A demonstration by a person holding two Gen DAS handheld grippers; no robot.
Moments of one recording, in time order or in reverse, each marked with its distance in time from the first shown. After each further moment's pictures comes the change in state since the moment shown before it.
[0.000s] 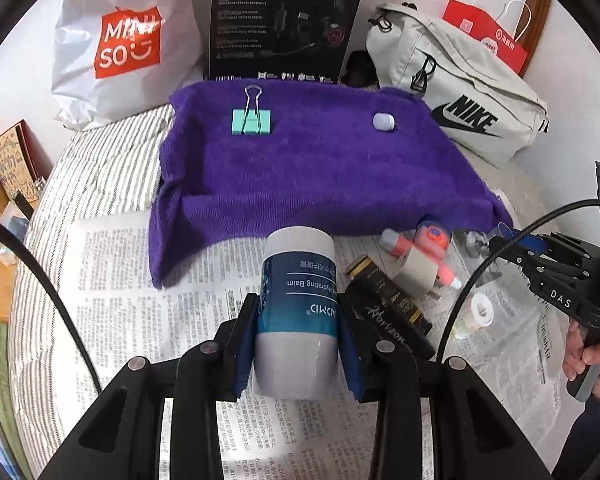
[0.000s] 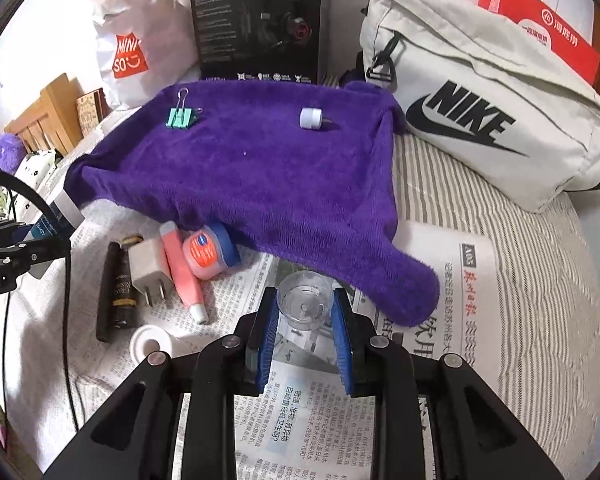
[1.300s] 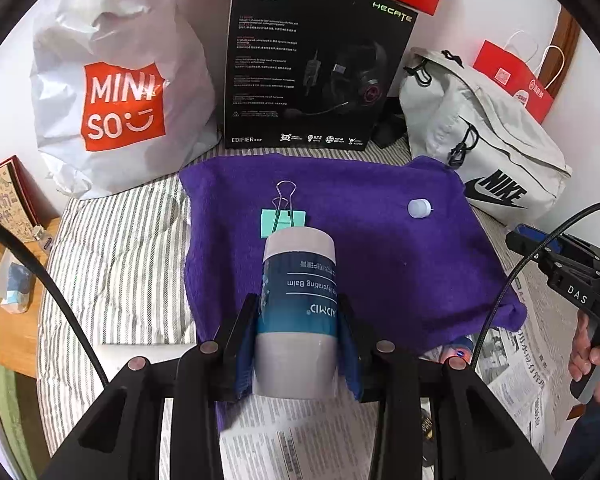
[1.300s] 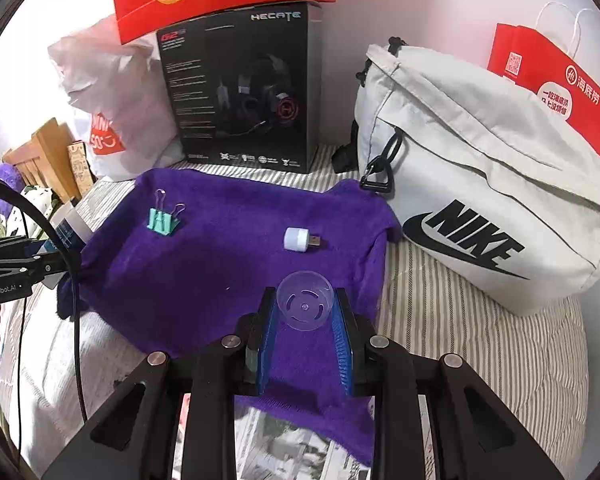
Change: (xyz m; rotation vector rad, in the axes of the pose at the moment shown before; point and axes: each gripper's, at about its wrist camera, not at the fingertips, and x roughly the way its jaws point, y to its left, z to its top) left arm 0.019 0.037 0.099 -0.006 -0.038 -0.011; right arm 0.009 -0.015 0.112 0.022 -0.082 -0.001
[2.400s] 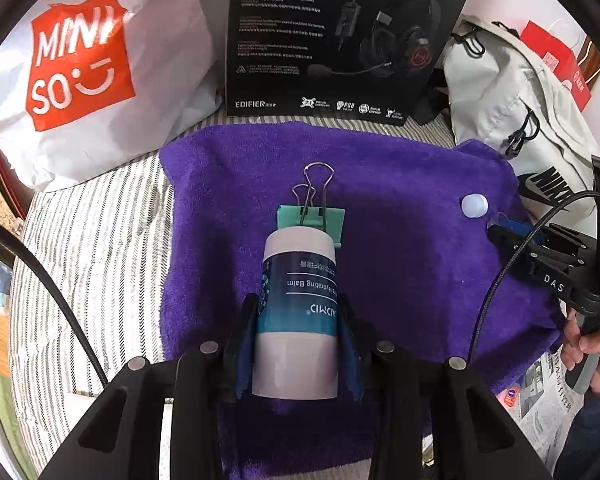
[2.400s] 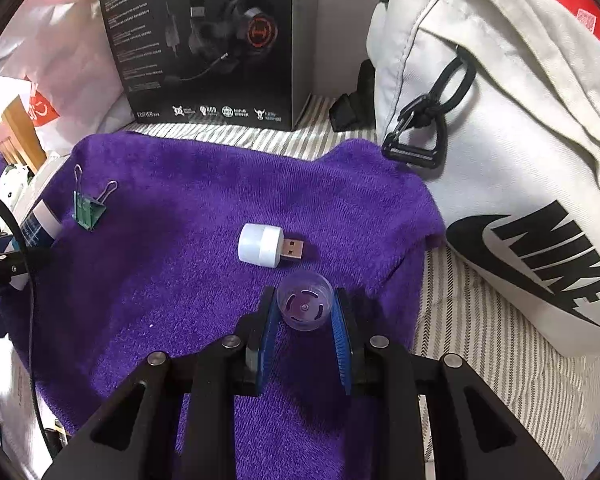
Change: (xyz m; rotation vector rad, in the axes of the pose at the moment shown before) left arm 0.081 0.014 0.022 -0.012 0.112 0.017; right arm 0.121 -0.010 0.019 -0.026 0.143 -0.012
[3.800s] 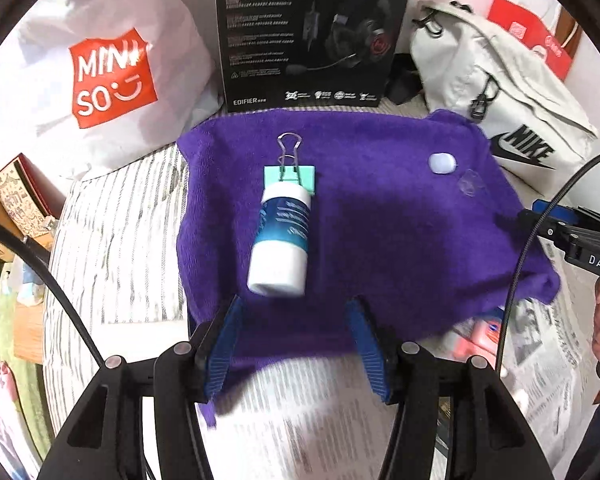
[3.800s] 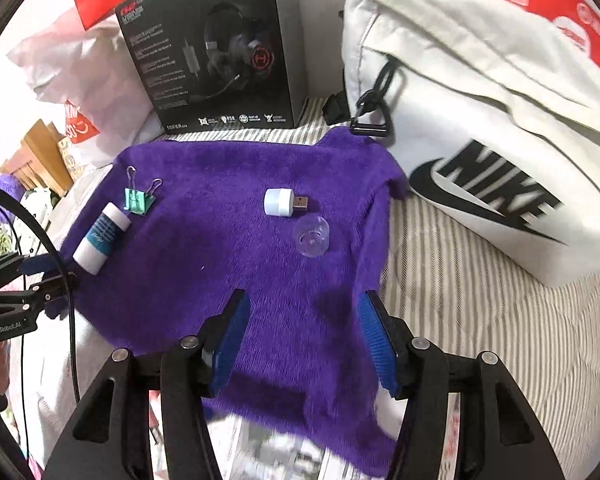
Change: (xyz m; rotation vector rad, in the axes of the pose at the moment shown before) left arm -0.056 -0.026 -0.050 0.057 -0.018 0.064; right arm -0.081 -0.016 -0.044 0.107 -0.015 0.073
